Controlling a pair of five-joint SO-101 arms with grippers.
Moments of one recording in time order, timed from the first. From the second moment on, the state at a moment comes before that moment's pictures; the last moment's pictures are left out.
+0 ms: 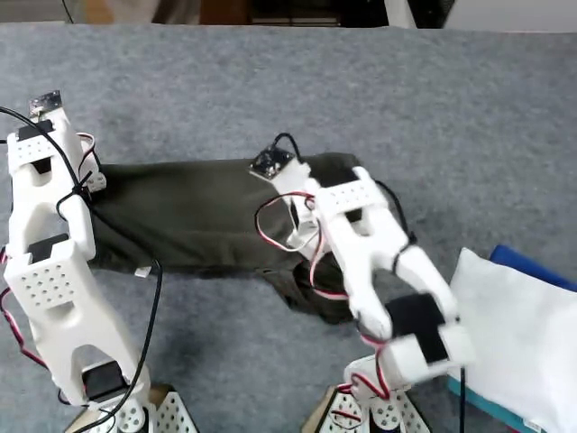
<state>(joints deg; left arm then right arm) -25.3 38.7 -18.7 70.1 -5.3 -20.0 5.2 30.3 64.0 23.4</state>
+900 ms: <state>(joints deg) -25.3 38.7 -18.7 70.2 -5.3 -26.1 -15.3 40.7 69.2 23.4</state>
